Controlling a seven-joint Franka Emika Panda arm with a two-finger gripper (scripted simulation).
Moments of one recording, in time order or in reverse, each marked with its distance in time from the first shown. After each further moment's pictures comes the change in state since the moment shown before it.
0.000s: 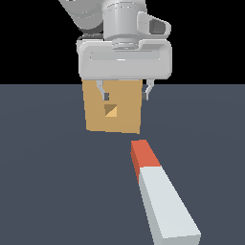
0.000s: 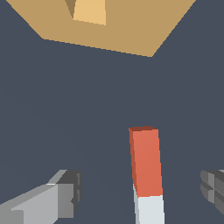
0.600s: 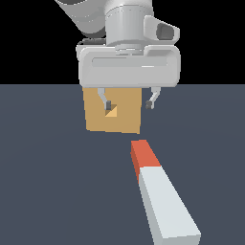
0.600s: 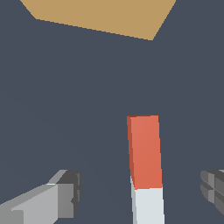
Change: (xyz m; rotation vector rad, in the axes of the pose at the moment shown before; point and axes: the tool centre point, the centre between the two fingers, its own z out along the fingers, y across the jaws) arm -0.025 0.007 0.016 0.001 0.002 -0.015
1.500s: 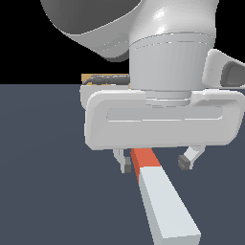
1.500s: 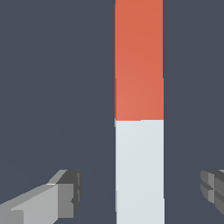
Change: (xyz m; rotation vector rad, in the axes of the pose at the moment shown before) arm -0.113 0.035 0.073 0.011 0.011 -0.054
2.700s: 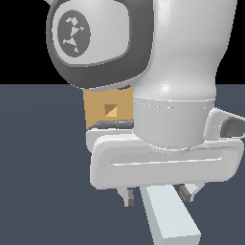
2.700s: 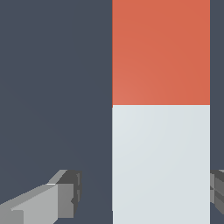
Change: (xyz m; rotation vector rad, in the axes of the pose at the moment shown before) arm -0.011 0.004 0.053 0.002 0.002 -0.008
